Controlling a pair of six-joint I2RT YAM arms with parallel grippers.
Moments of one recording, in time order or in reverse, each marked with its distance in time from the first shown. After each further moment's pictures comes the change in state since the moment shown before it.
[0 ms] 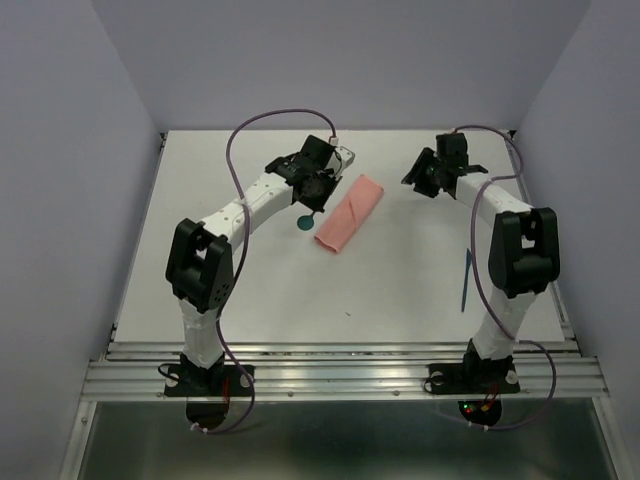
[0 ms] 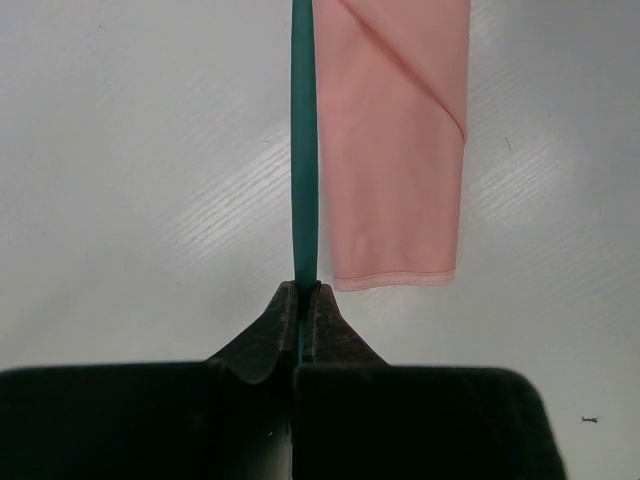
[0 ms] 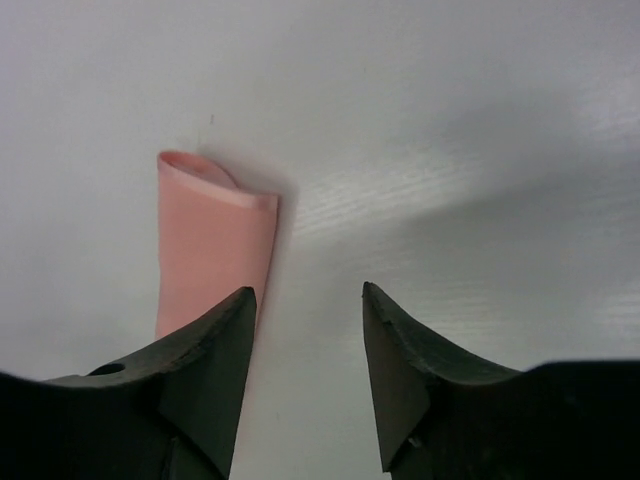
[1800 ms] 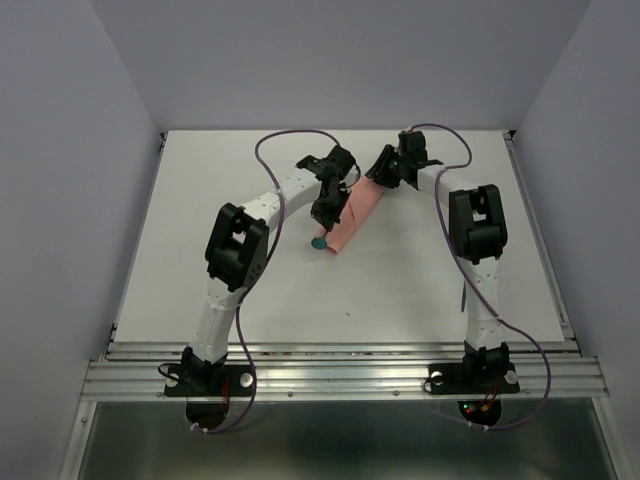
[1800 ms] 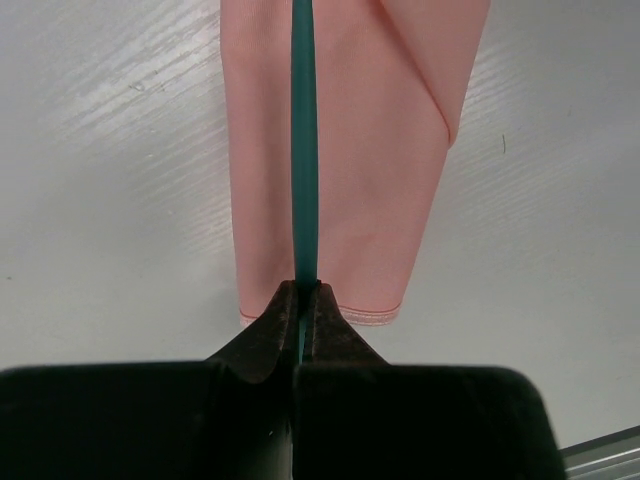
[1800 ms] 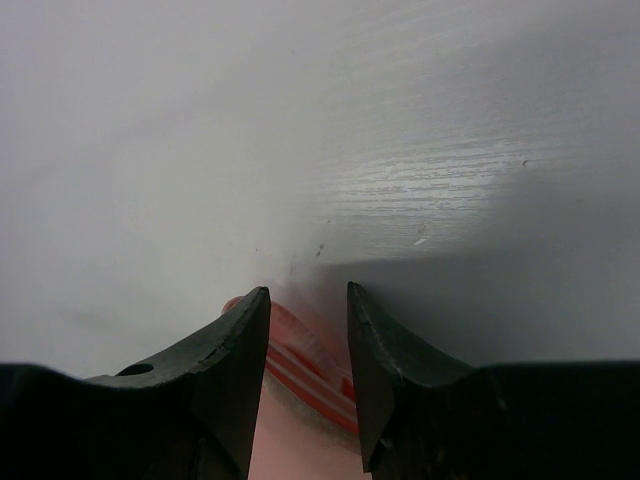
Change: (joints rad) left arm -0.038 0.319 0.248 -0.262 0.054 -0.219; right arm 0.085 0.532 0.469 0.115 -0.124 0.048
